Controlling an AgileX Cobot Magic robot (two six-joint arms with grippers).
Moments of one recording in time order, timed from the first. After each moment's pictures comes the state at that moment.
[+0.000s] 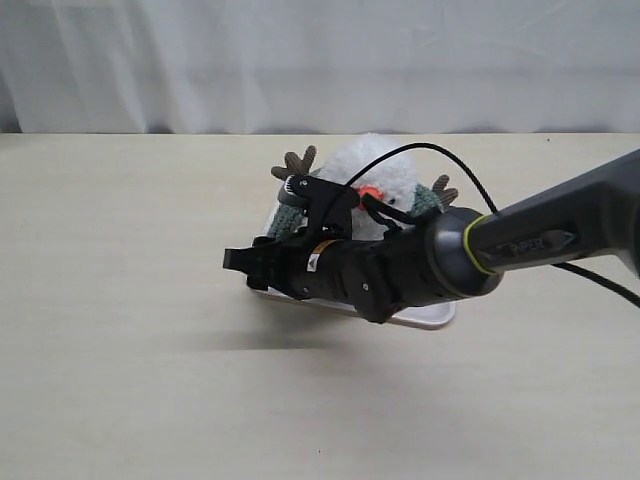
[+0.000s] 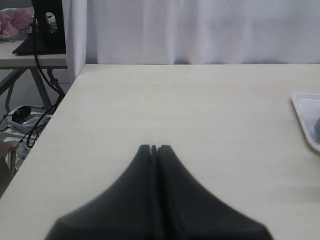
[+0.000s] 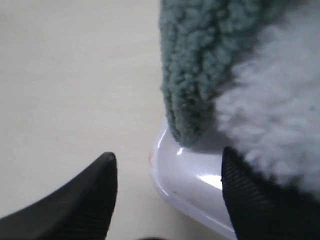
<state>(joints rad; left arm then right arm) 0.06 0.00 0.00 -0.06 0.34 0.08 0.69 2.11 -1.11 0.18 -0.22 0.46</state>
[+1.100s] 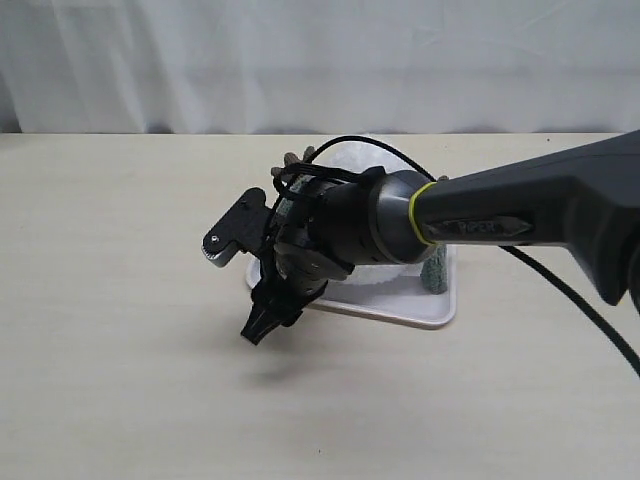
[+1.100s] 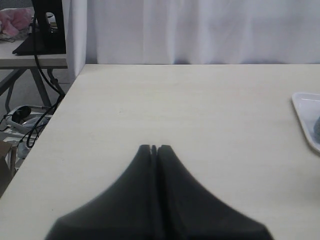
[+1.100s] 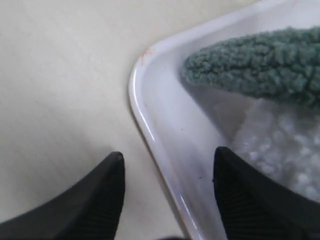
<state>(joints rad) 0.06 0.00 0.00 -0.06 0.34 0.08 0.77 2.14 -1.39 -0.52 0.51 0.24</state>
